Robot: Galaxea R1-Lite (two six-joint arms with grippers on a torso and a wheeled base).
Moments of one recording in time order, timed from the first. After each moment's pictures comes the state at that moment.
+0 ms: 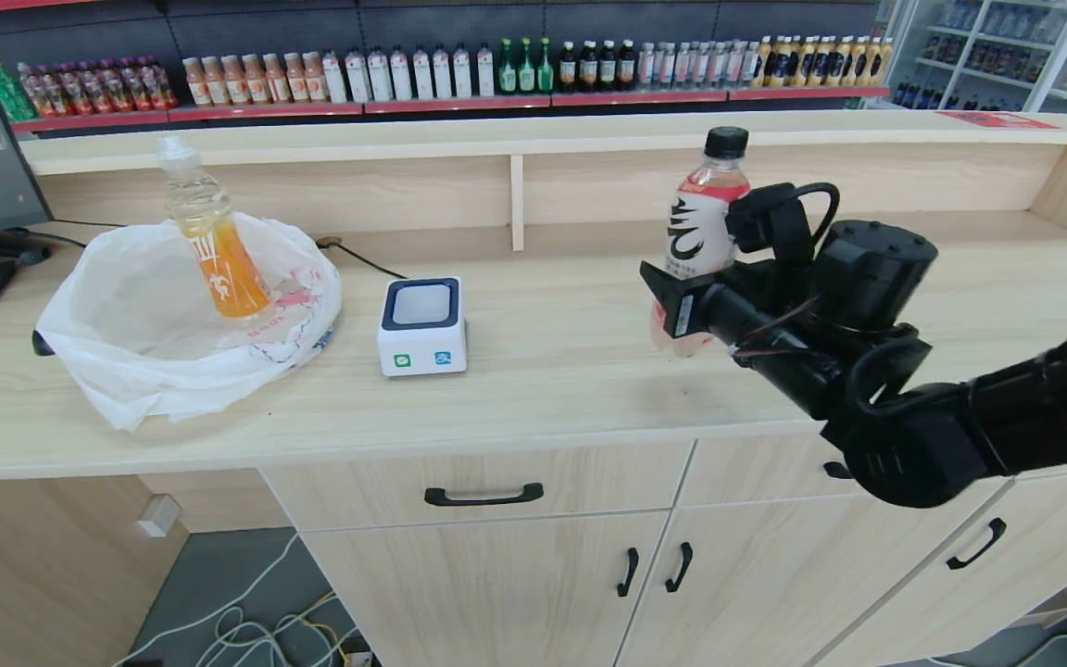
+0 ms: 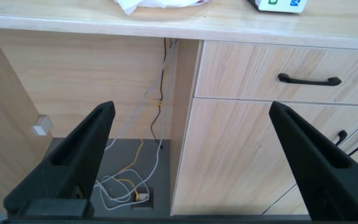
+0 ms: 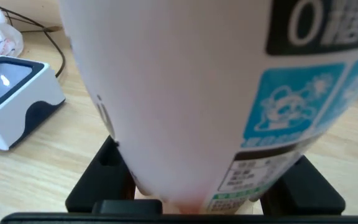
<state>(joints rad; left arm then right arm) 0.00 0.00 0.00 0.00 0.00 -0.01 0.47 1.94 -1.03 -1.08 -0.12 -0.13</state>
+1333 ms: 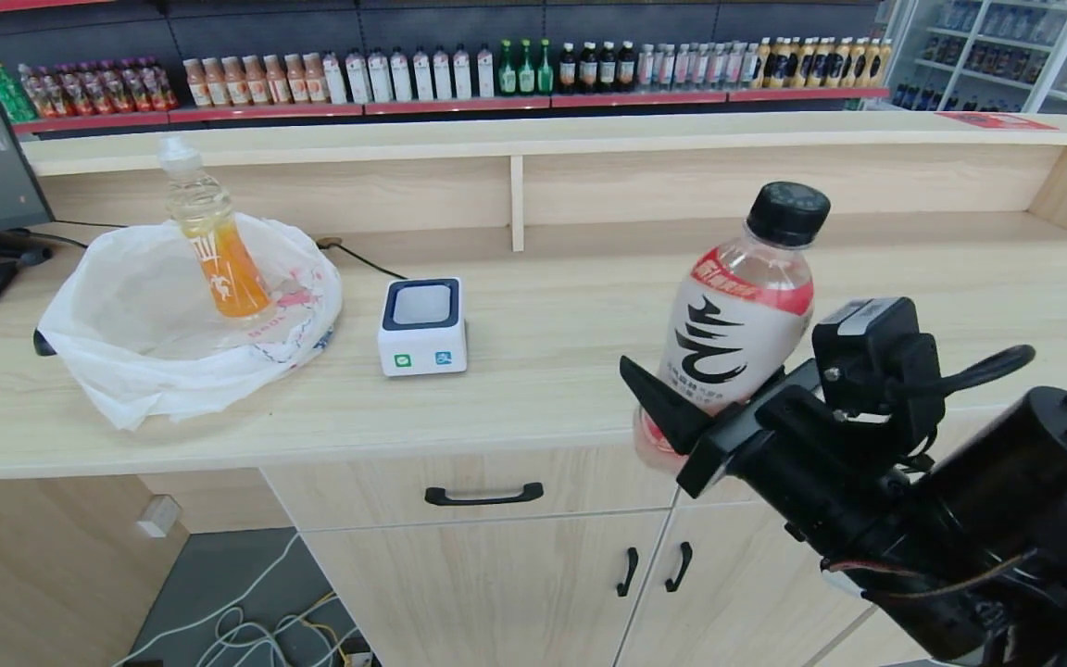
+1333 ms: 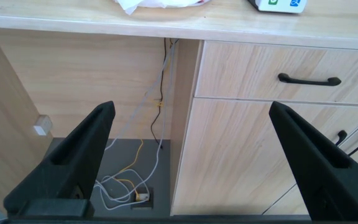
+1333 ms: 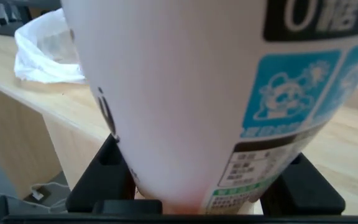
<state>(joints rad) 0.00 0.00 0.00 0.00 0.00 -0.01 0.78 1.75 -0.46 -1.57 -0.14 -0.19</state>
